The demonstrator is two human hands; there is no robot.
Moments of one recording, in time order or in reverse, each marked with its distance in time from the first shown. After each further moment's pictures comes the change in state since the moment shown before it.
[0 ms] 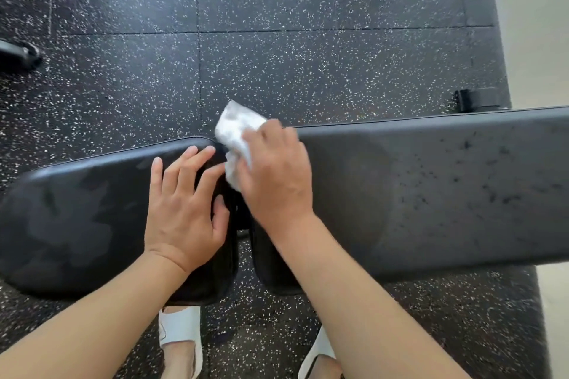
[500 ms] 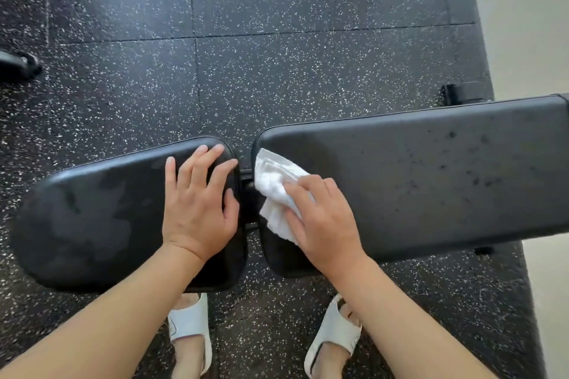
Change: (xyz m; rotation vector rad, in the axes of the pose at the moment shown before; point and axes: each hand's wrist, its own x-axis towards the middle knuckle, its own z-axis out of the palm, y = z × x) left_hand -0.002 0.000 -0.003 -0.029 0.013 -0.003; right_hand -0.092 0.048 -0.032 0.032 -0.083 -0.119
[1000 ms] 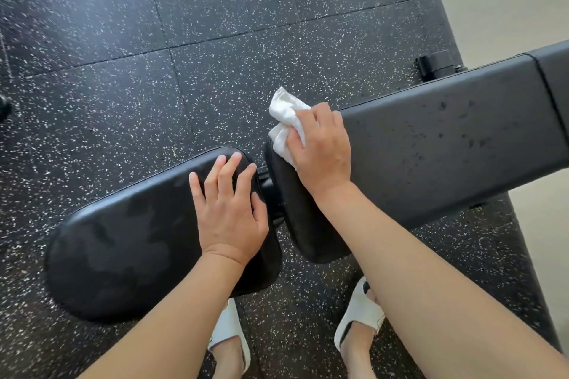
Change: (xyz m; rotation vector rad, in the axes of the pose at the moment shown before) left_hand 0.002 -0.002 -0.002 -0.081 -0.011 -0.006; right_hand 0.103 -0.014 0.025 -0.169 0.227 0.390
